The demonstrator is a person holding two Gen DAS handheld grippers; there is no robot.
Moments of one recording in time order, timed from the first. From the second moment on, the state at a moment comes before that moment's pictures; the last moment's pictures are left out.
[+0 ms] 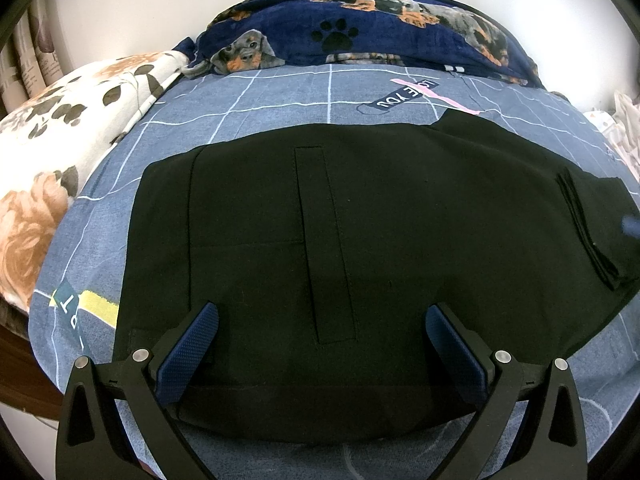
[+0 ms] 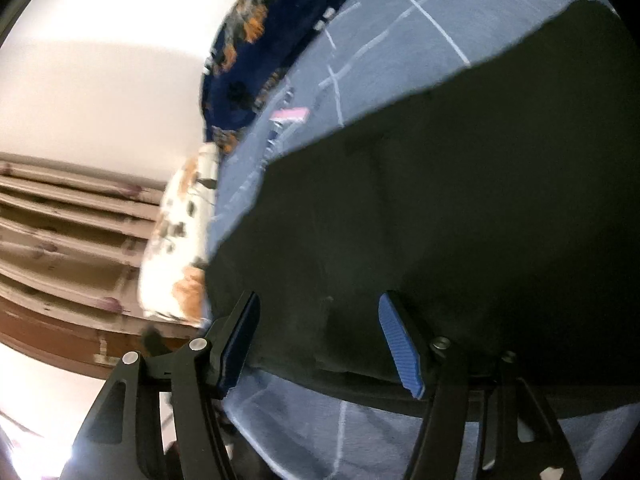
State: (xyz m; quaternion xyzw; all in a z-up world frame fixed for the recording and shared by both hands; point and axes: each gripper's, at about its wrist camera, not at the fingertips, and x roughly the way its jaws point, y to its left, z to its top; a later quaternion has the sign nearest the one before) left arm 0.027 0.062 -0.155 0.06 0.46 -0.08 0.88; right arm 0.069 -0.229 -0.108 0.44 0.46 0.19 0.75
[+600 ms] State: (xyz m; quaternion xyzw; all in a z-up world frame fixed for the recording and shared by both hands) left arm 0.027 0.062 -0.155 0.07 0.46 -0.08 0.88; right arm 0.083 -0.392 -0.133 0.45 0.42 0.06 0.79
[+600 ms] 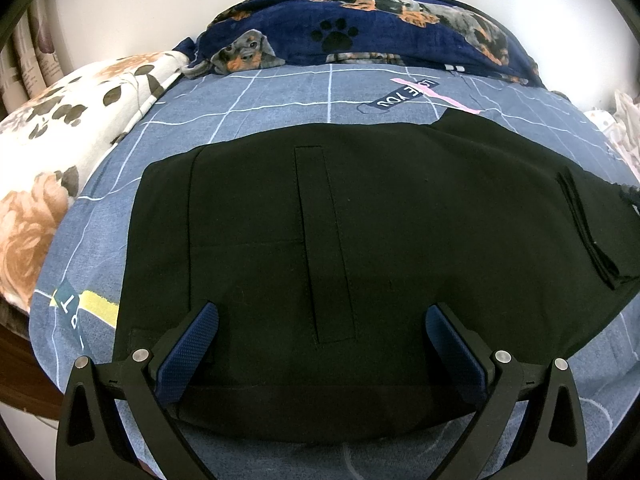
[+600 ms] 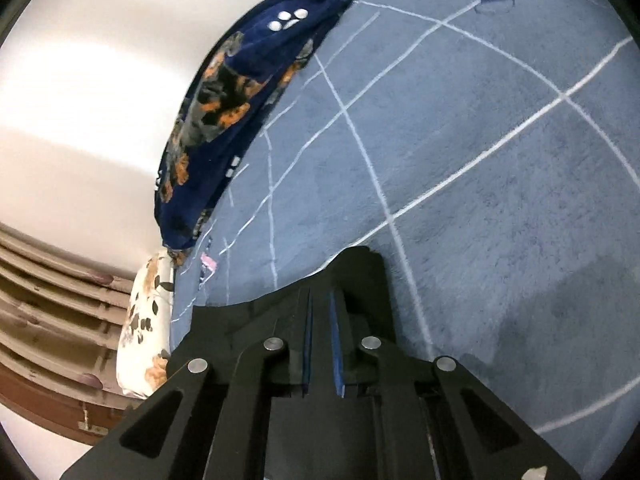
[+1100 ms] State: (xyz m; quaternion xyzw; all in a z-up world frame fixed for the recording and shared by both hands) left arm 0.028 0.062 -0.156 0.07 0.46 -0.08 0.88; right arm 0.051 -0.416 -0.139 0.54 0.38 0.12 0.74
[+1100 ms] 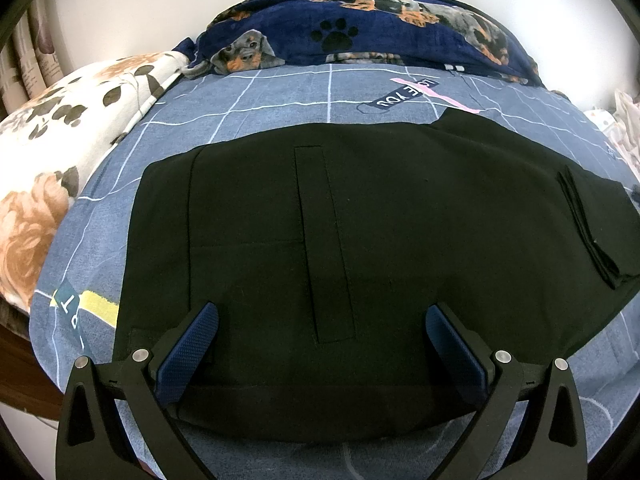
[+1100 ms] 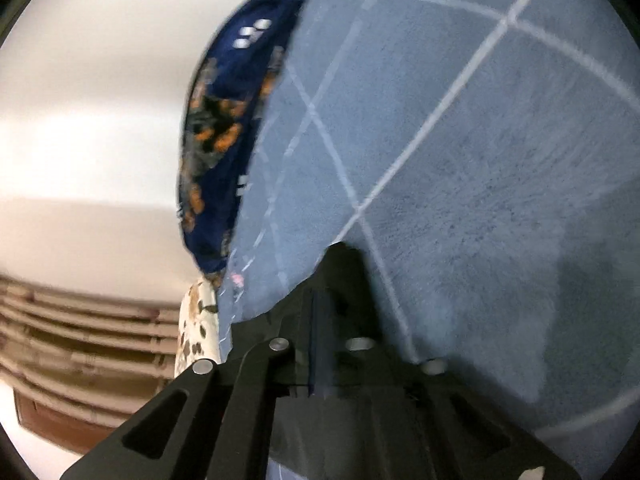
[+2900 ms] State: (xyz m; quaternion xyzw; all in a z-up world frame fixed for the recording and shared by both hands) left arm 0.032 0.111 -0.106 -0.06 0.50 -0.12 0.86; right arm 0.034 -0.220 -0.070 0.39 0.45 0.26 0.76
